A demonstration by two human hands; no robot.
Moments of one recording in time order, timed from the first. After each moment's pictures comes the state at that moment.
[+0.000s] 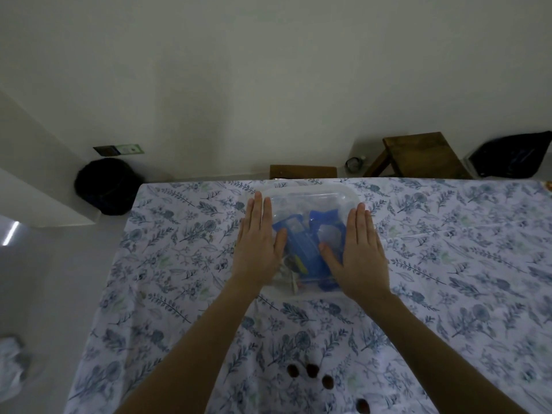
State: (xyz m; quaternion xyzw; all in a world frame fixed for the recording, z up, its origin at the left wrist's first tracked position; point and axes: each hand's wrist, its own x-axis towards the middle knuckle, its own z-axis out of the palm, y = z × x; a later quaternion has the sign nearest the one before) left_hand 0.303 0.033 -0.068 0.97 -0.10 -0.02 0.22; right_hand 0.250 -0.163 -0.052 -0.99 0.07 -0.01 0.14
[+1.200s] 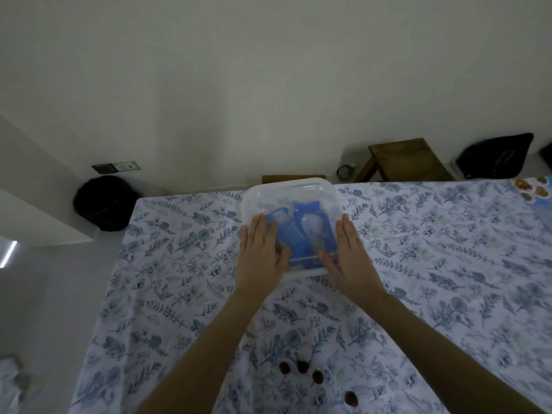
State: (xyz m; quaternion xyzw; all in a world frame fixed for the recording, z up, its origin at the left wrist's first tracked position) left_hand 0.276 0.013 -0.051 0.98 -0.14 0.00 0.16; right_hand 0.236 -0.184 -0.051 -0.96 0.03 0.02 0.26
